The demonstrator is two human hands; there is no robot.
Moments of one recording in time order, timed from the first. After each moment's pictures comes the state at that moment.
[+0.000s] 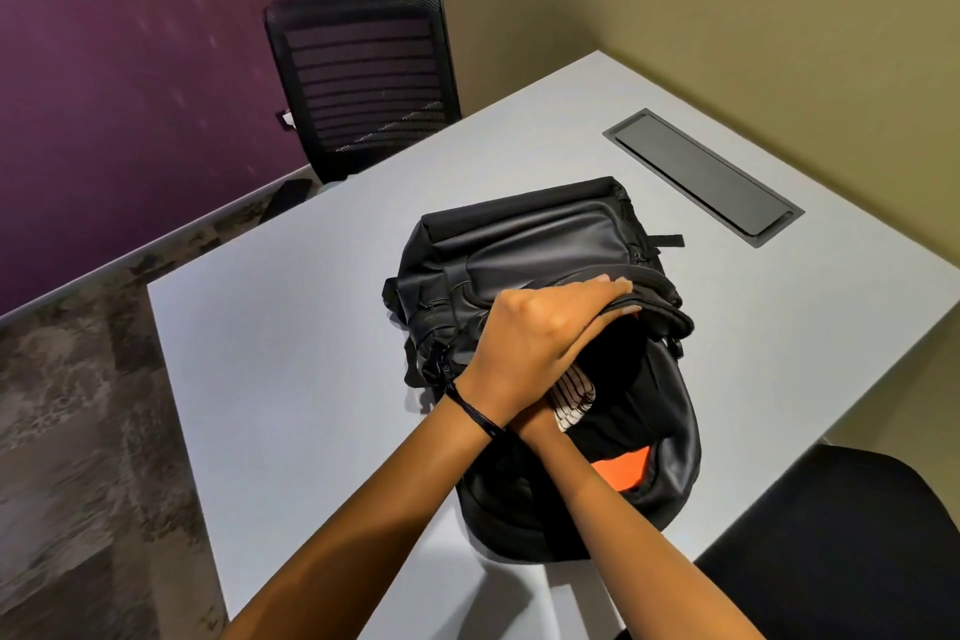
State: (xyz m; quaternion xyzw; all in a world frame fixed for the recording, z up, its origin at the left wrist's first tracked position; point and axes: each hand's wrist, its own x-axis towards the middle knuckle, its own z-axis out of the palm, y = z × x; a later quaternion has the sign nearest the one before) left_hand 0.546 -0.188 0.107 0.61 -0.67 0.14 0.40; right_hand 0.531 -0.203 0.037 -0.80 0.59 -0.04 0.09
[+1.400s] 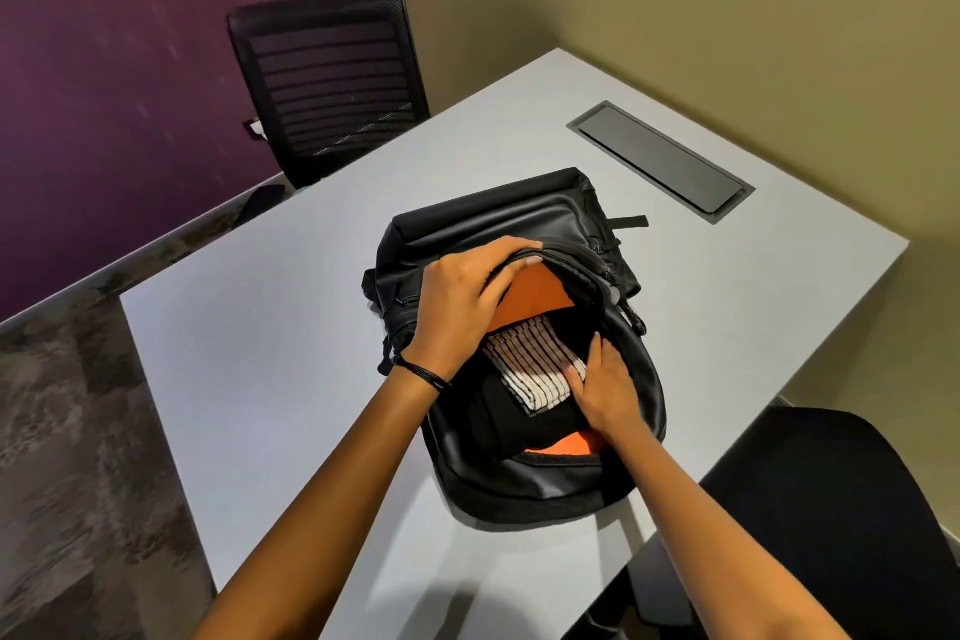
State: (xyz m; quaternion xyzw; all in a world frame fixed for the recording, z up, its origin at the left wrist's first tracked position) left_hand 0.567 -0.171 0.100 0.68 -0.57 -0.01 0.46; right_hand 0.403 -0.270 -0.117 -0.83 0.49 0.00 0.26
